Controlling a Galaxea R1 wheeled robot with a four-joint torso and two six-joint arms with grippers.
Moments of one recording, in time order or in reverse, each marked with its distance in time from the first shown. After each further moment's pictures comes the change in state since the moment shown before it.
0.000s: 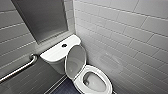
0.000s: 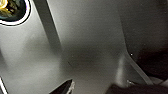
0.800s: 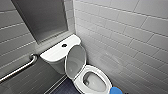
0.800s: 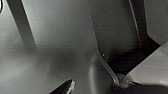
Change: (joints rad) left arm 0.015 -0.195 0.383 -0.016 -0.001 -0.003; right arm 0.429 -0.046 0.150 -0.004 -0.216 0.066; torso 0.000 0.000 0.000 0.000
